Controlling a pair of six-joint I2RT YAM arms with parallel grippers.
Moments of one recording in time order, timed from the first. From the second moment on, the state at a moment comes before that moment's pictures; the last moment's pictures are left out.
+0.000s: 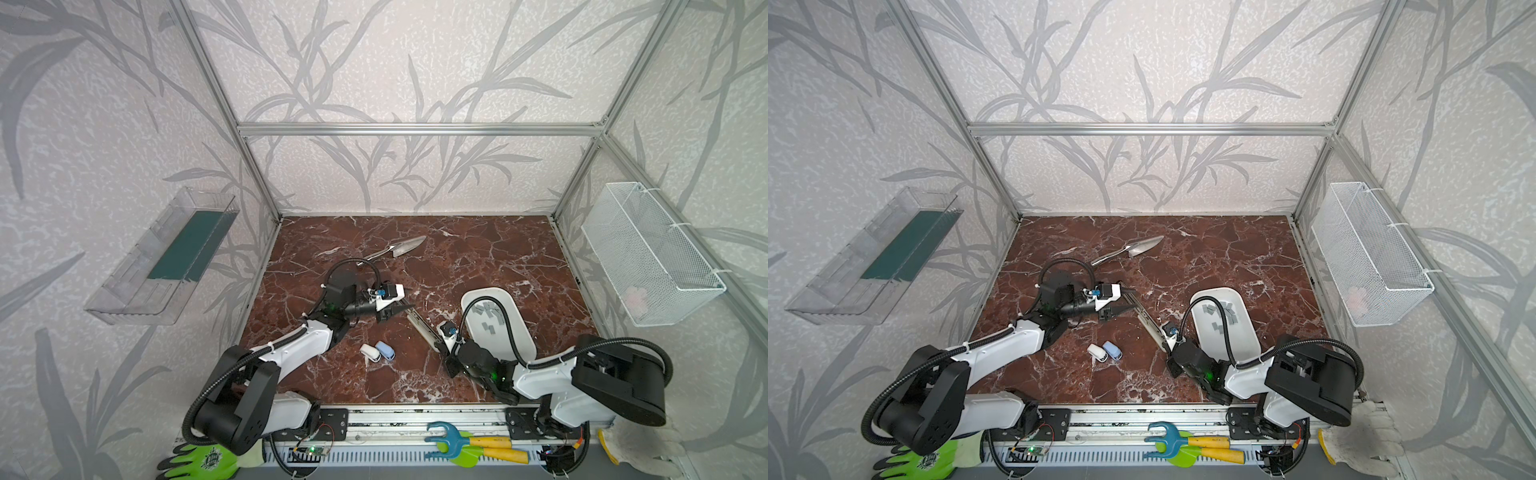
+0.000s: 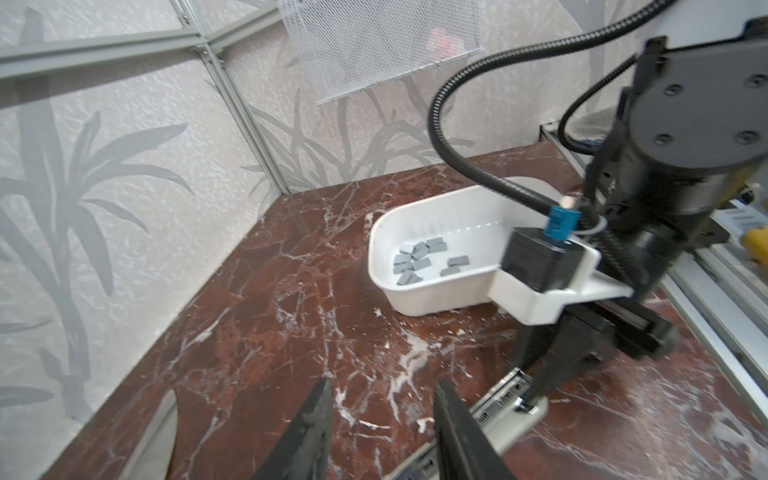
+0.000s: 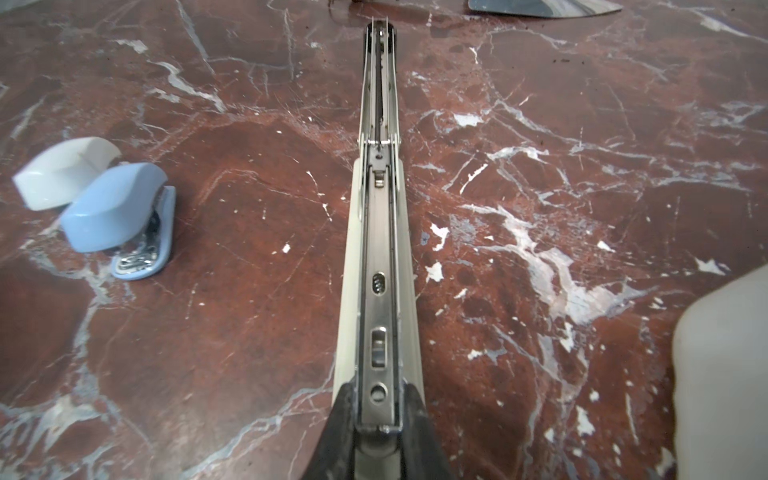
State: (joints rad) left arm -0.42 1.29 0.48 0.55 0.90 0.50; right arm 1.08 1.49 0.23 0.68 0.34 0.27
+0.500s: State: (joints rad) left arm -0.43 1.16 0.36 0.52 0.52 0.30; right arm 1.08 1.40 0.30 0.55 0.30 0.25
